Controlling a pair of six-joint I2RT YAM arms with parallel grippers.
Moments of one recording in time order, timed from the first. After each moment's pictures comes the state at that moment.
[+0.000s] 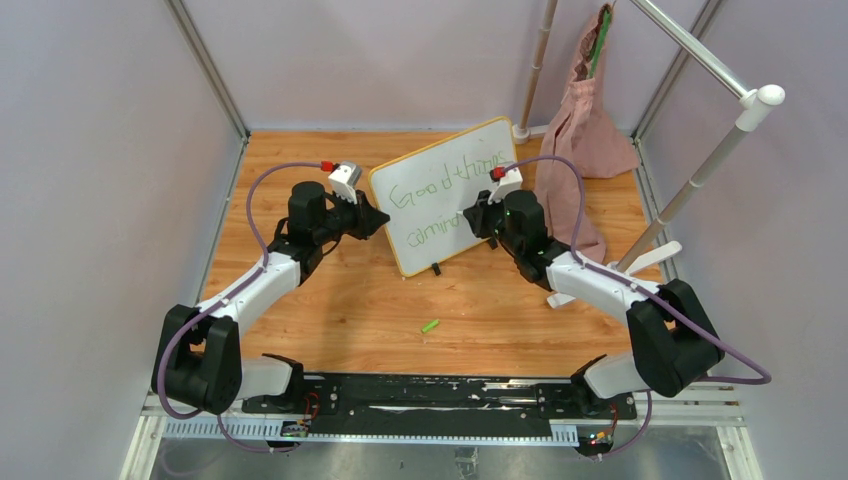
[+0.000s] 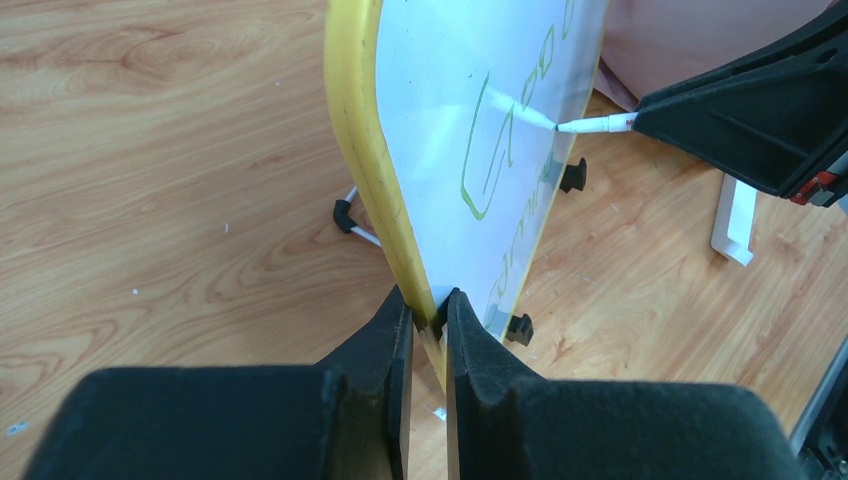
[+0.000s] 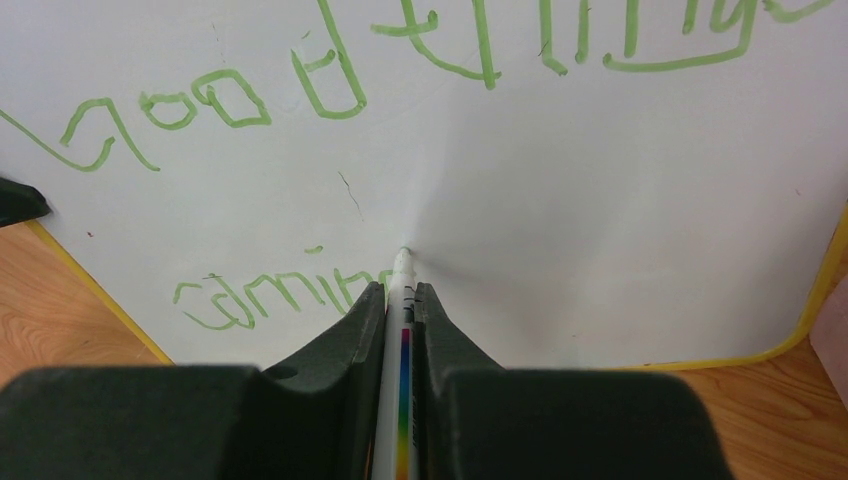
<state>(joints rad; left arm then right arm) -0.27 1.28 0.72 0.23 0.45 -0.21 0.56 1.40 0.77 0.36 0.04 0.25</state>
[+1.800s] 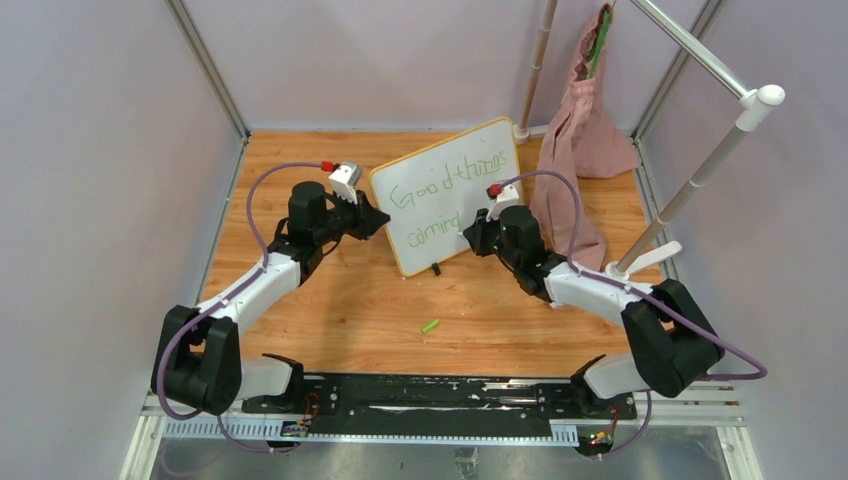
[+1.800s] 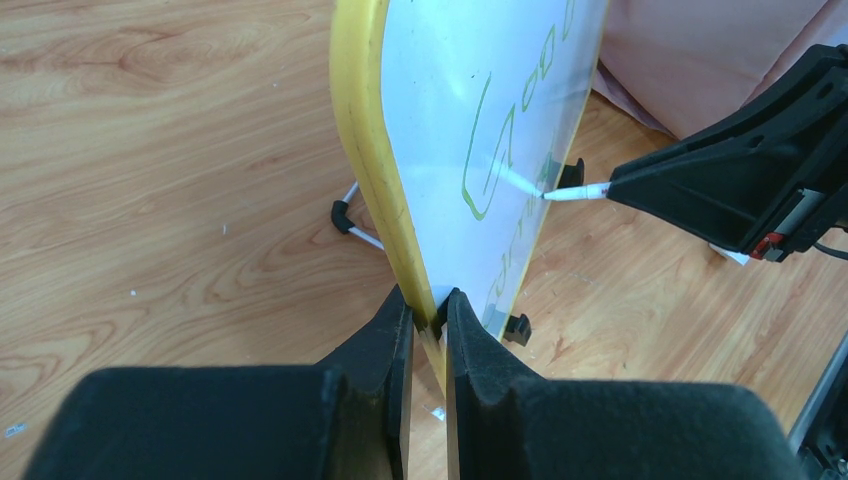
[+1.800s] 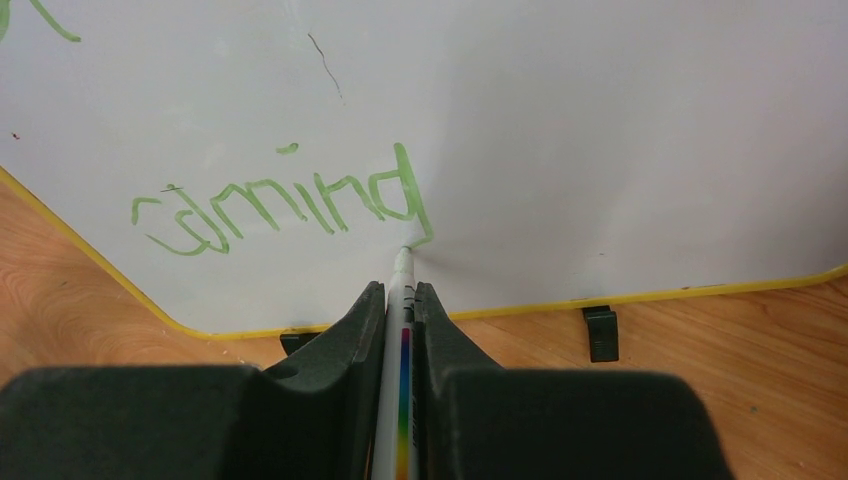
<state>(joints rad) -0.27 1.28 0.72 0.23 0.45 -0.21 0.59 1.40 0.68 0.37 0.04 0.28</state>
